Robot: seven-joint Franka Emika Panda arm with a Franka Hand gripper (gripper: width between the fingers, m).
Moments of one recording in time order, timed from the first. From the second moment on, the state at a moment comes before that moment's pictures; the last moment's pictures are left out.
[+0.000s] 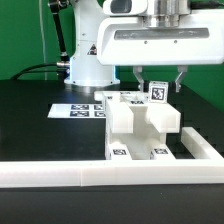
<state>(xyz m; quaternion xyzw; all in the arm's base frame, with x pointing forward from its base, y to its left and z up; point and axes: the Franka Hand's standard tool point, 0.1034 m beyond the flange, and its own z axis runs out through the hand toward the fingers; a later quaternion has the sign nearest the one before) 0.572 0.077 0.114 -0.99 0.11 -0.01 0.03</state>
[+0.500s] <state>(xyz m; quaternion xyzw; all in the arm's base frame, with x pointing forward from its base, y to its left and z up) 0.572 0.077 0.114 -0.98 0.20 0.00 0.03</state>
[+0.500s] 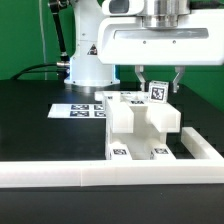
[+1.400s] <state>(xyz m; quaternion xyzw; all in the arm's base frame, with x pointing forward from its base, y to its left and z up) 0.572 0.078 0.114 -0.89 0.45 0.00 0.03</state>
